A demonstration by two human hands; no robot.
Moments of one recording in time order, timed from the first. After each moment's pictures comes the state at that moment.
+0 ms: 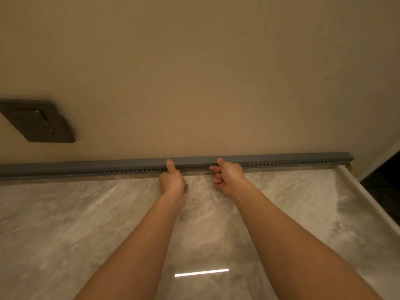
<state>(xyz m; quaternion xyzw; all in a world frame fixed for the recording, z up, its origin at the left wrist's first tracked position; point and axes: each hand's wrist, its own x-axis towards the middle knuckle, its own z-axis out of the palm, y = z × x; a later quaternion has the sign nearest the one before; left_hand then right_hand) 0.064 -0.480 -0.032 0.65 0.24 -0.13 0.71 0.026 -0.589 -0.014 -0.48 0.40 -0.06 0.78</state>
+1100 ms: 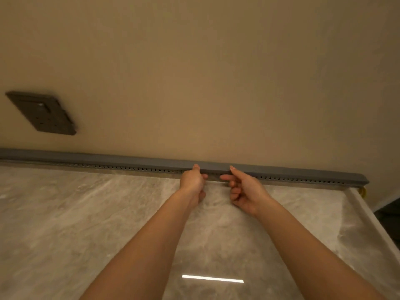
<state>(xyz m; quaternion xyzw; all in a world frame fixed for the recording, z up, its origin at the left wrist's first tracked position) 0.040 -0.538 -0.012 0.67 0.20 -0.24 0.67 -0.009 -0.655 -0.019 -0.49 0.32 0.07 0.80</state>
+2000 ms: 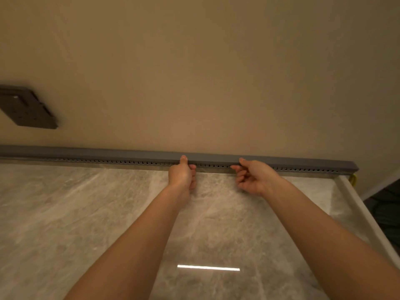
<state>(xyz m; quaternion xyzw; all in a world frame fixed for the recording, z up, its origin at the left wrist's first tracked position) 0.035 -0.542 -0.021 0.63 0.20 -0.20 0.72 -0.007 -0.696 -0.002 -0.42 0.41 0.07 0.81</state>
